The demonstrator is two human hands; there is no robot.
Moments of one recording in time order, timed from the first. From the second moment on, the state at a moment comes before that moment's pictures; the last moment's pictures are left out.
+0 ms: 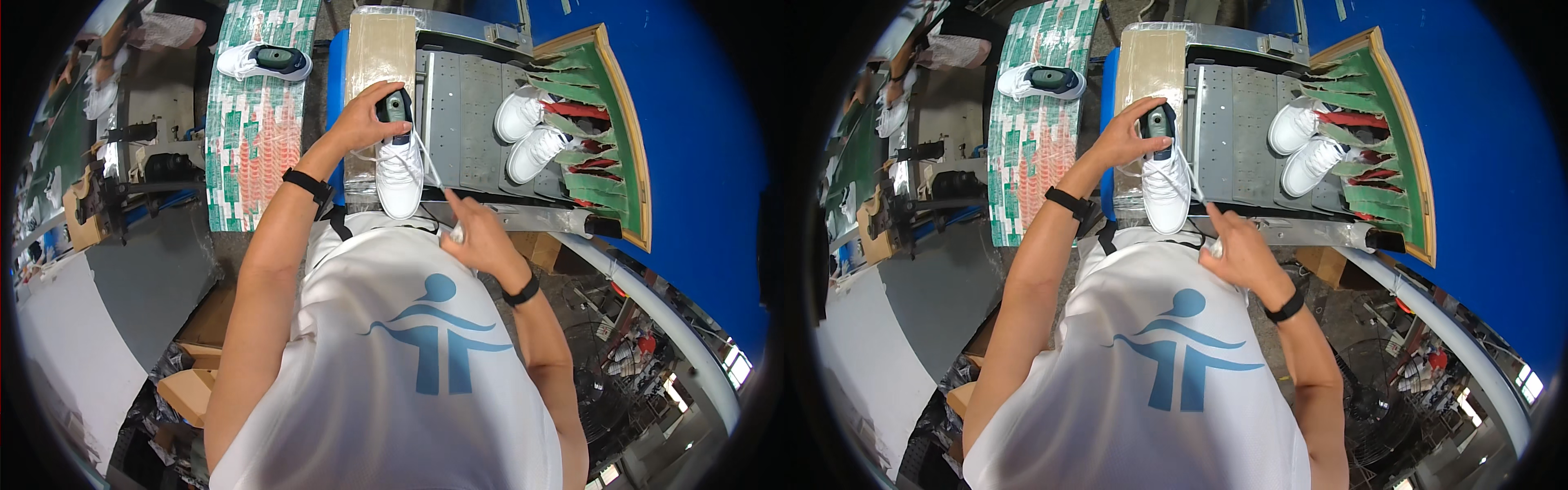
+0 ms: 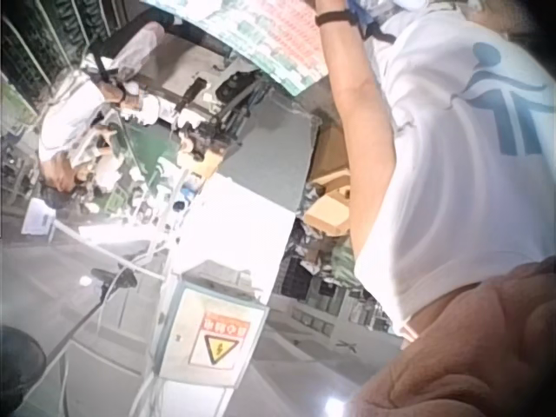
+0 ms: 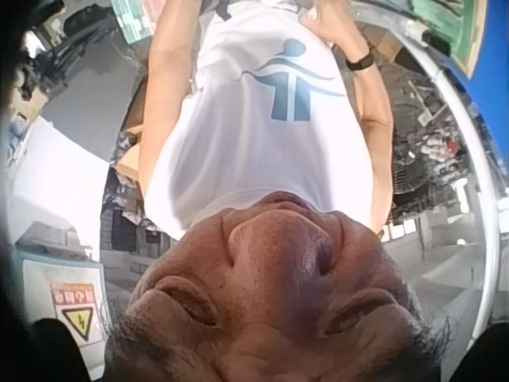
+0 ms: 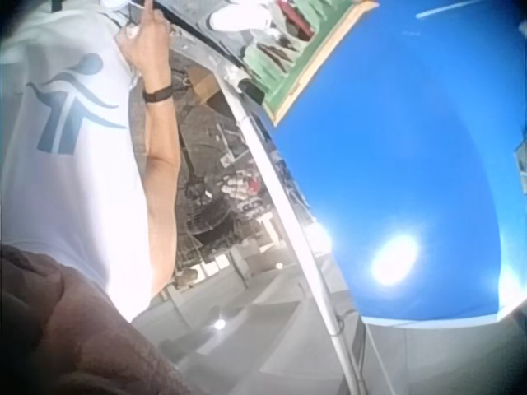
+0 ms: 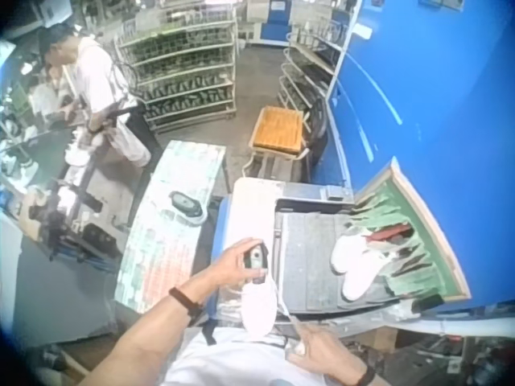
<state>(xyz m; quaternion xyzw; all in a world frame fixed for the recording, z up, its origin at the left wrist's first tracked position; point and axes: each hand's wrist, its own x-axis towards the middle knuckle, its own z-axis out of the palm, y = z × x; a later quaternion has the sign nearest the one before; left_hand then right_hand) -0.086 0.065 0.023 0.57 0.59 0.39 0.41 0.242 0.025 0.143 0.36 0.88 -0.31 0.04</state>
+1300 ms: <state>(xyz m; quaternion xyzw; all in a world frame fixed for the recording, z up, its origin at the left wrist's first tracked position) -0.076 0.061 0.015 0.58 0.60 0.40 0.37 0.150 0.013 0.093 0.32 0.88 -0.33 -0.09</state>
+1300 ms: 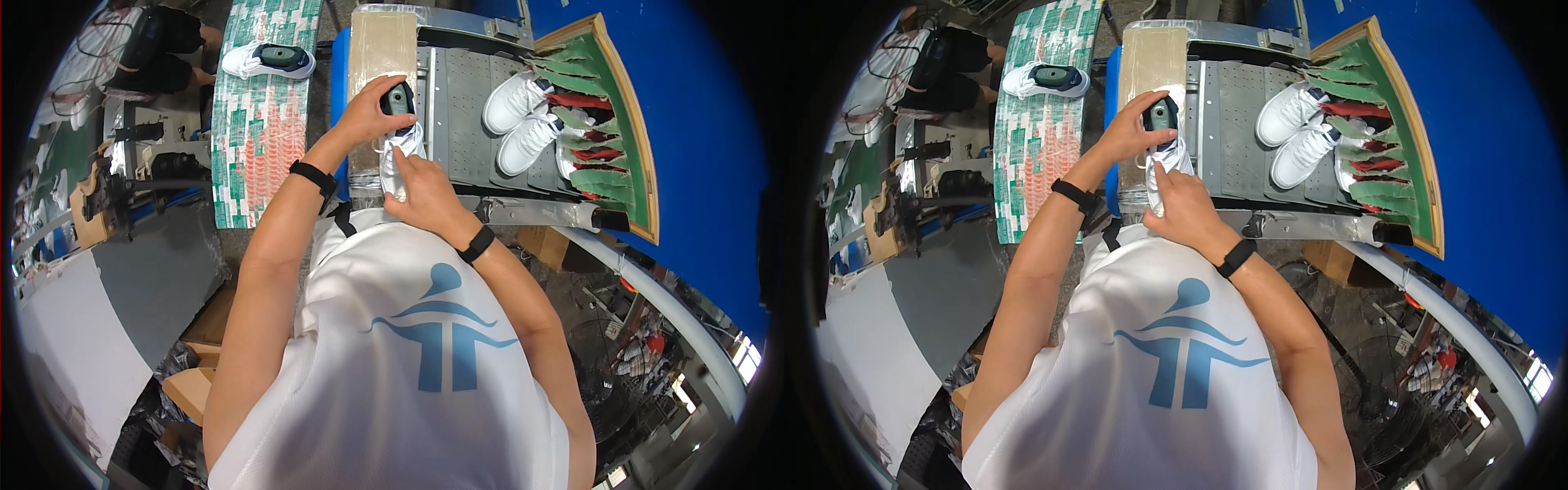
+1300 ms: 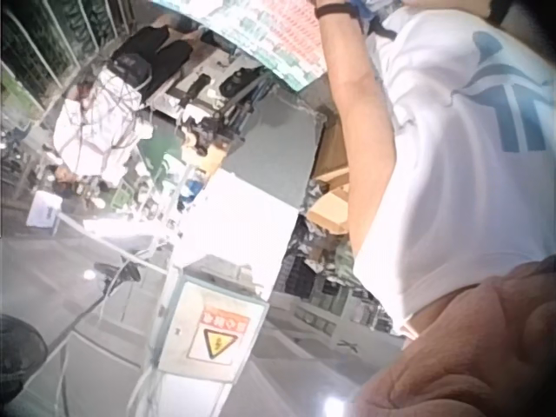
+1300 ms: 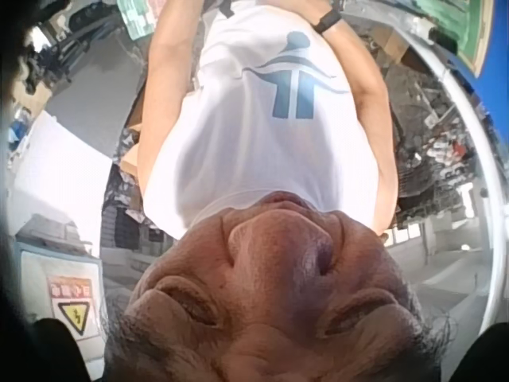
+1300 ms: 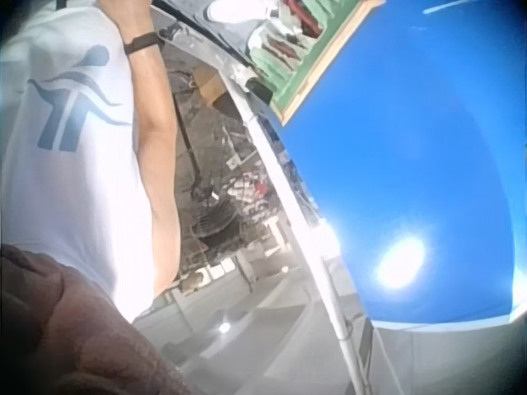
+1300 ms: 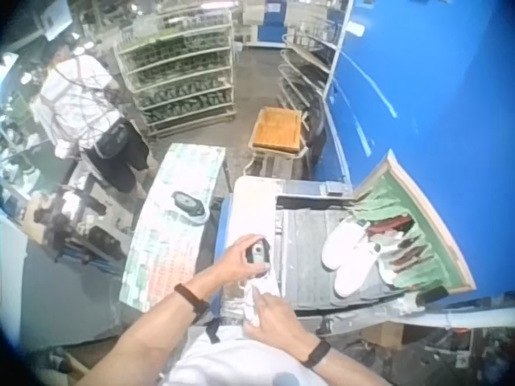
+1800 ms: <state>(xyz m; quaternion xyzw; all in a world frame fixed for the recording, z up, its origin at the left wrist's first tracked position) -0.074 0.061 0.017 0.60 0.59 0.40 0.37 0.150 0.017 0.103 0.32 0.87 -0.36 -0.05</state>
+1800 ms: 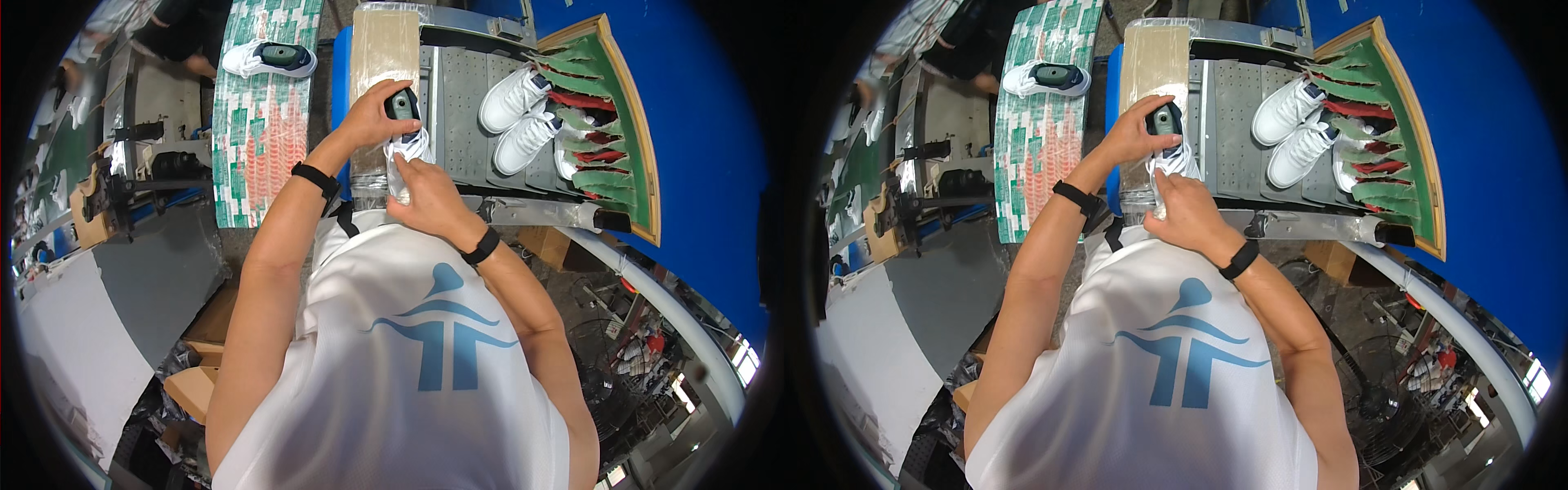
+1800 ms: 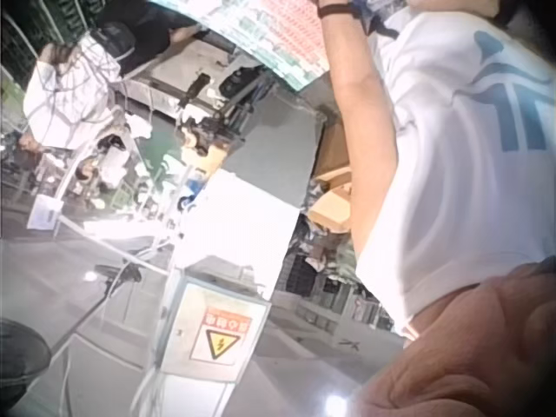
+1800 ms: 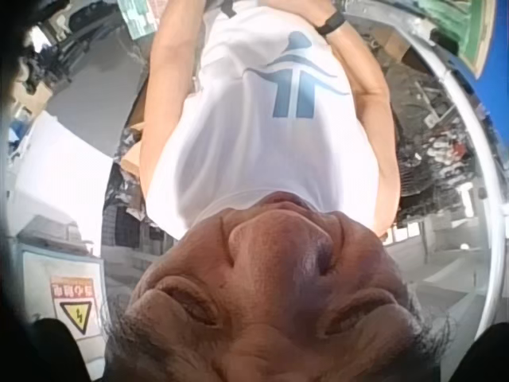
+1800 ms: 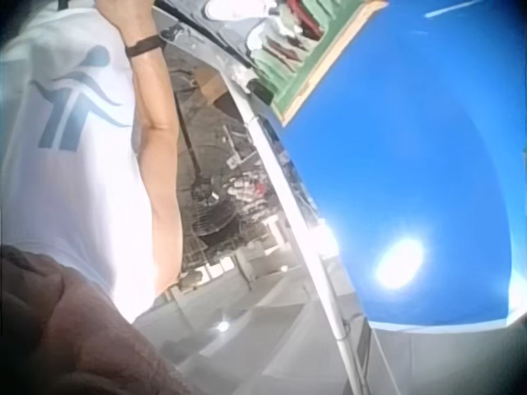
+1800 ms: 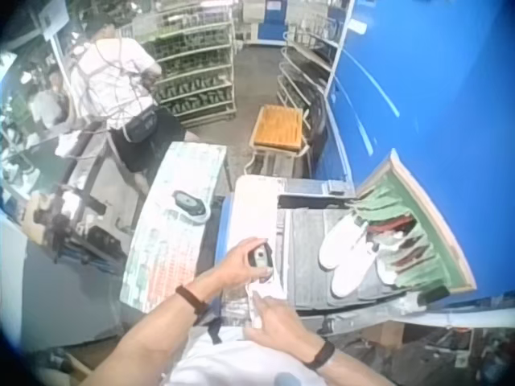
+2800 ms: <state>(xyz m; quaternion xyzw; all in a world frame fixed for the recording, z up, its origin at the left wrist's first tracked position) -0.094 -0.072 -0.041 -0.03 0.41 0.62 0.67 0.235 0.000 0.042 0.52 0.67 -0.50 -0.19</state>
